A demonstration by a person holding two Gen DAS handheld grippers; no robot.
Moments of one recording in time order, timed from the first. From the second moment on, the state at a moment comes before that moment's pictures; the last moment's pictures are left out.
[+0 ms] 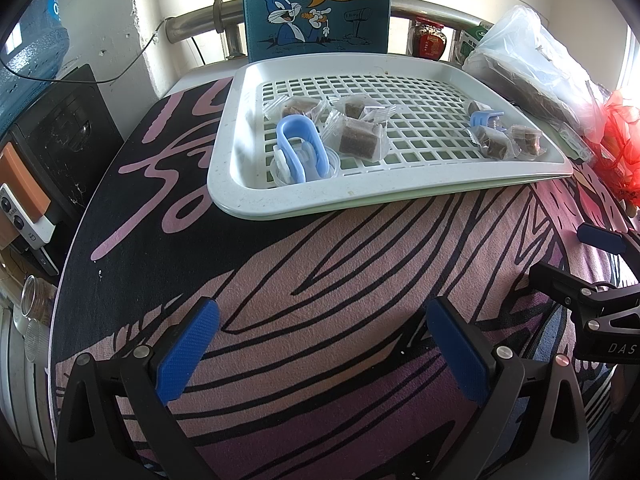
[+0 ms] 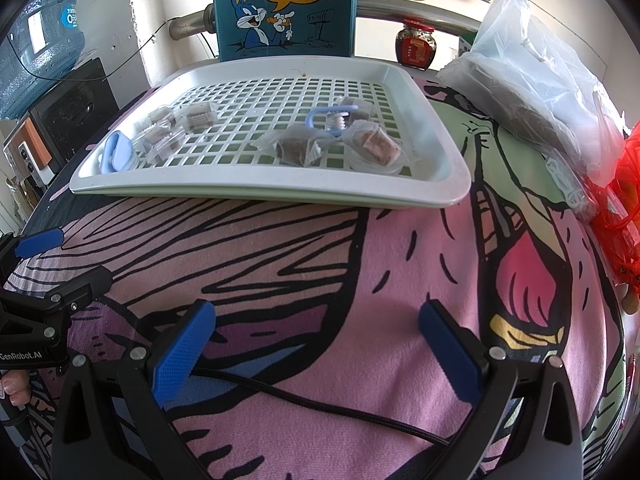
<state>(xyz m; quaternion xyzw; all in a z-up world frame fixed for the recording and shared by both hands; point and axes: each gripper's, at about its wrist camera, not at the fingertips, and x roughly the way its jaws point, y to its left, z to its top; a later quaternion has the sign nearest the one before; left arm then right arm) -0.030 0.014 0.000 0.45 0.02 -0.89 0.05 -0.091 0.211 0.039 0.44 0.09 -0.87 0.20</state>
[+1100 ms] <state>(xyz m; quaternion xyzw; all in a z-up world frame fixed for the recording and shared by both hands) -0.028 0.011 0.000 0.45 0.02 -0.89 0.05 -0.090 0.211 0.039 0.44 0.09 -0.87 0.20</state>
